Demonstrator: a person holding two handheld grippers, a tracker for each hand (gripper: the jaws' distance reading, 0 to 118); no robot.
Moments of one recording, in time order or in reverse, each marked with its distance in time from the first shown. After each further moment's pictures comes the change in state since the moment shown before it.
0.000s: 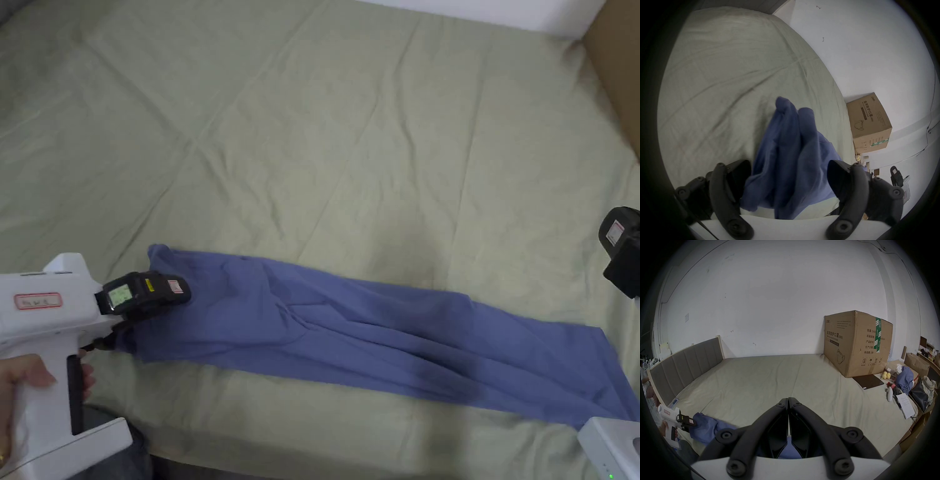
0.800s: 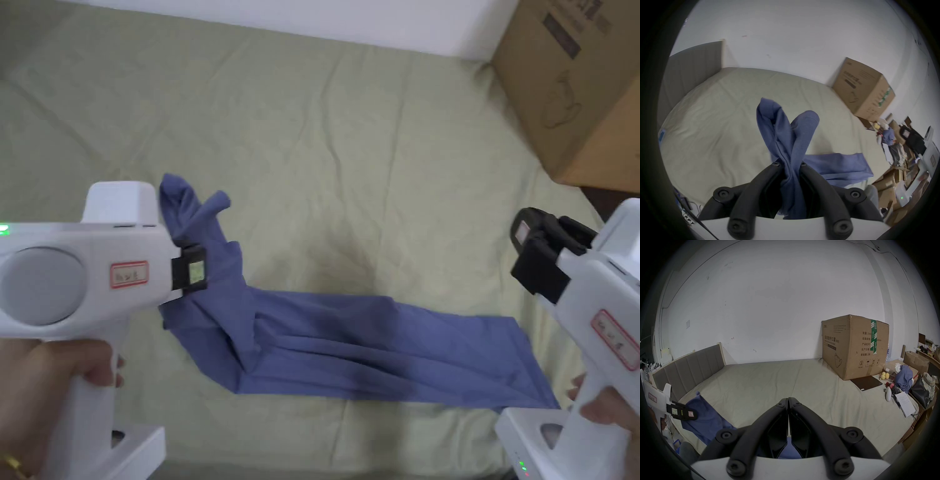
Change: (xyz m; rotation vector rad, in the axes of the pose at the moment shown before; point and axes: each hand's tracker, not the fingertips) left arm 0.261 -0.092 0.027 0.131 0.139 -0.617; right arm 0.009 -0.005 0.037 0.052 0.004 -0.009
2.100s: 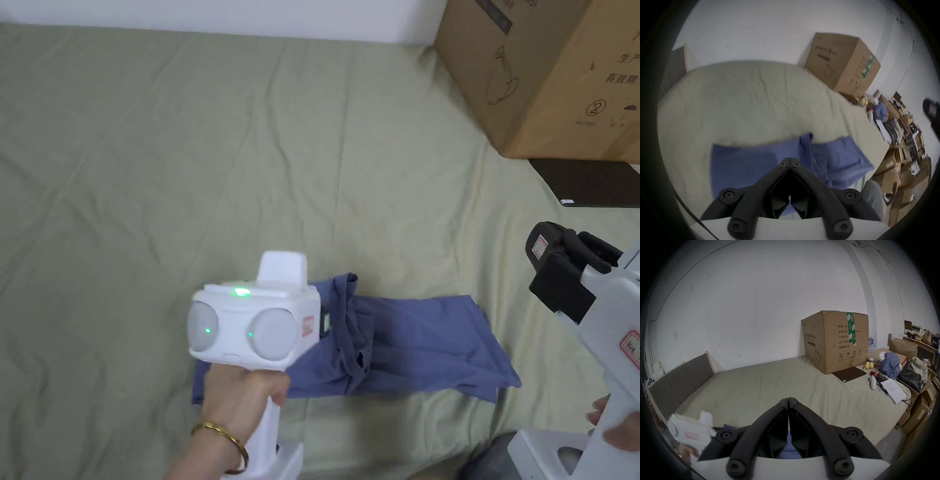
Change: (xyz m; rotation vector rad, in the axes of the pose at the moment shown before) left arm 0.131 -0.075 -0.133 -0.178 -0.079 -0.165; right arm 0.060 -0.017 0.039 0.006 -0.114 -0.103
